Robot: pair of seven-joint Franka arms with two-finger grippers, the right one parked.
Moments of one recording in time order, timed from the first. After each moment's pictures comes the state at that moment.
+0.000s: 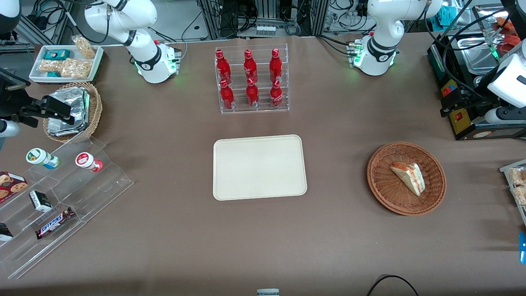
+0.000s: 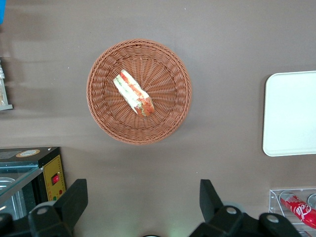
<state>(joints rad) -0.05 -0.05 0.00 -1.62 0.00 1.53 -0.04</state>
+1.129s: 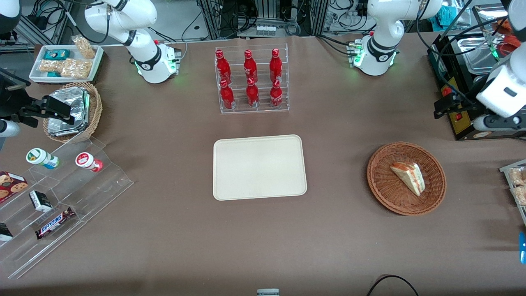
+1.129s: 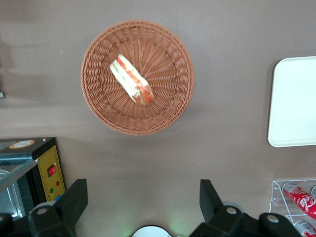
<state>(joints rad) -0.05 0.00 0.01 -1.66 0.00 1.52 -0.04</state>
